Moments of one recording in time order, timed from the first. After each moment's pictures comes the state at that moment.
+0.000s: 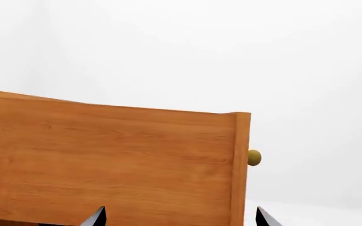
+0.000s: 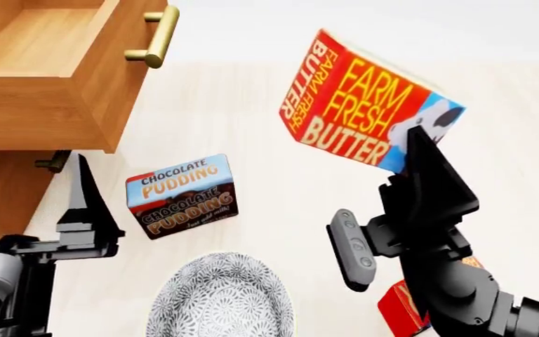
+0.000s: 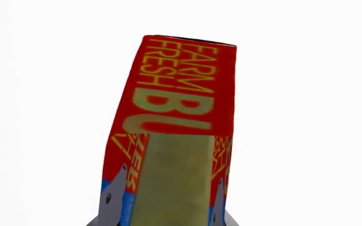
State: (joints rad) left arm 0.03 -0.50 -0.03 0.60 -0.48 0.06 -0.30; right arm 1.11 0.65 -1.58 0.12 -0.56 0.77 1.54
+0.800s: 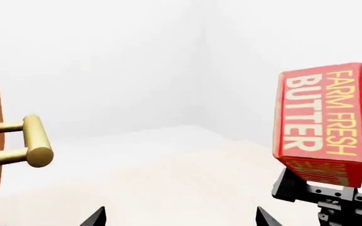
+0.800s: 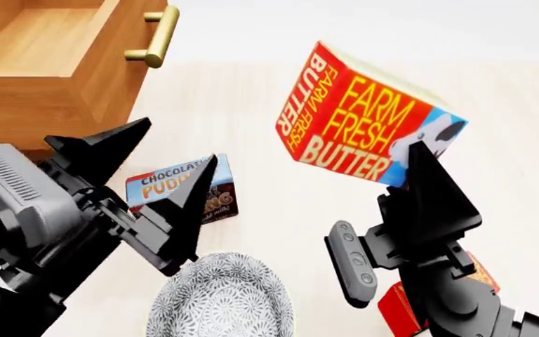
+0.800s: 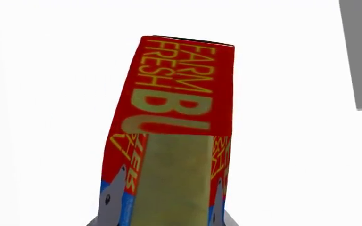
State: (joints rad) left arm -0.44 -0.84 0.15 0.75 -1.17 -0.44 -0.16; right arm 1.02 0.65 -1.46 0.09 -0.69 0.73 1.51
